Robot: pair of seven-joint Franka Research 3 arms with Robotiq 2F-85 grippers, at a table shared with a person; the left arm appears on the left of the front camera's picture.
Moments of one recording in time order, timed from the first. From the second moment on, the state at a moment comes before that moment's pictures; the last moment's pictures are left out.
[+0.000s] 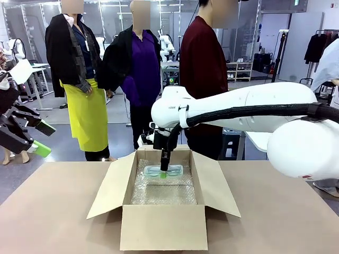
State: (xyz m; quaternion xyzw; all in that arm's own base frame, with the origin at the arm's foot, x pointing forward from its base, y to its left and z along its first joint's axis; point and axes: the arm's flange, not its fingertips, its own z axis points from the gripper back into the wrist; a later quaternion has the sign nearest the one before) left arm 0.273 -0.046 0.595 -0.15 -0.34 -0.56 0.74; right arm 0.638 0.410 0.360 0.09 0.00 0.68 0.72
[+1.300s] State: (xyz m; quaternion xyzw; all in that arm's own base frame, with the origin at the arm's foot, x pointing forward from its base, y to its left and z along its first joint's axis) left arm 0.273 -0.046 0.595 -0.15 -0.34 -0.56 0.74; right arm 0.642 0.408 0.357 0.10 0.00 0.68 0.73
